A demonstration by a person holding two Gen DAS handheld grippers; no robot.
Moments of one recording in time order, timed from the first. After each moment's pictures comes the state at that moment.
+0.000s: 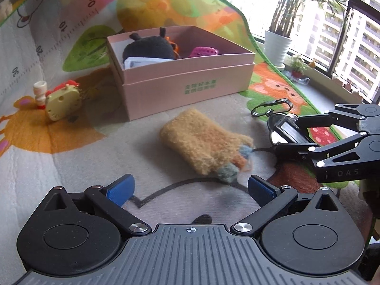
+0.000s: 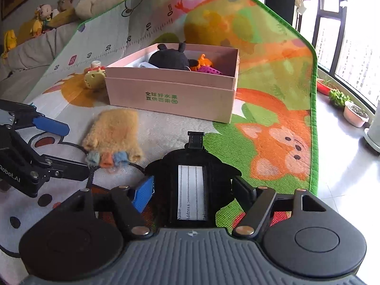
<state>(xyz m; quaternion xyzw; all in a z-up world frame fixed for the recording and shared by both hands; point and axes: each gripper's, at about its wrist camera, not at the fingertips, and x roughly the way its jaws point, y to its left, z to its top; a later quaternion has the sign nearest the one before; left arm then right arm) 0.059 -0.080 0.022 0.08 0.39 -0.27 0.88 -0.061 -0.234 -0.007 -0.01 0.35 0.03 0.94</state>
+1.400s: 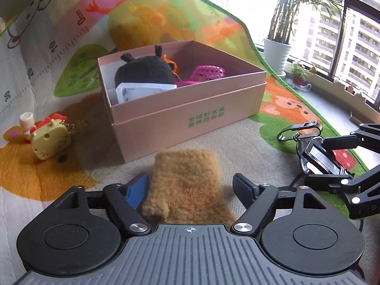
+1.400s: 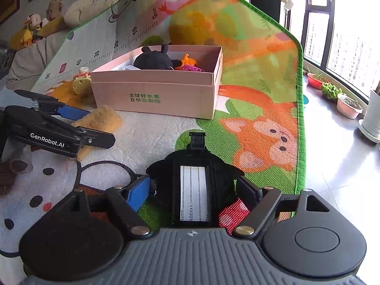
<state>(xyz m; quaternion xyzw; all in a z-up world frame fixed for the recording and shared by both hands) 0.096 -0.091 0.017 0.10 0.34 -0.27 0.89 -0.062 -0.242 -0.009 0.00 0.35 0.02 0.94</state>
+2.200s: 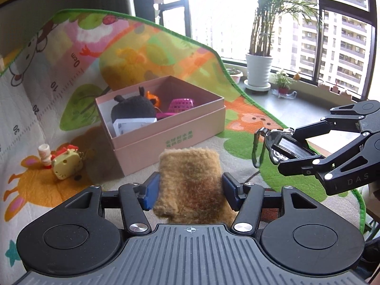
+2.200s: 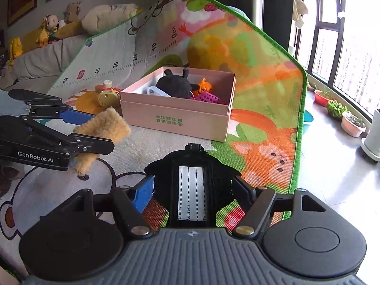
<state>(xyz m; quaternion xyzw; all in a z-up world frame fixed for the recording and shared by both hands) 0.030 -0.082 0.067 0.13 0.27 -0.30 0.90 -0.099 -0.226 0.042 -0.03 0.31 0.05 0.95</state>
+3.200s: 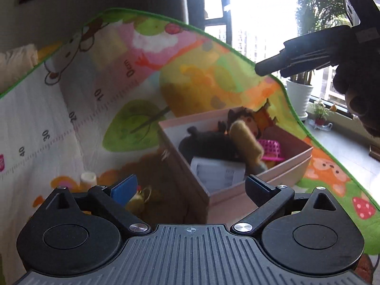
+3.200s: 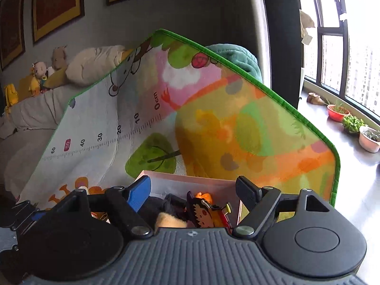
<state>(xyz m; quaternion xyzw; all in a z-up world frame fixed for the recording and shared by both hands) 0.127 -0.021 0.064 0.07 0.27 -0.21 0.94 0.122 -0.251 0.128 0.04 0.28 0.07 0.96</state>
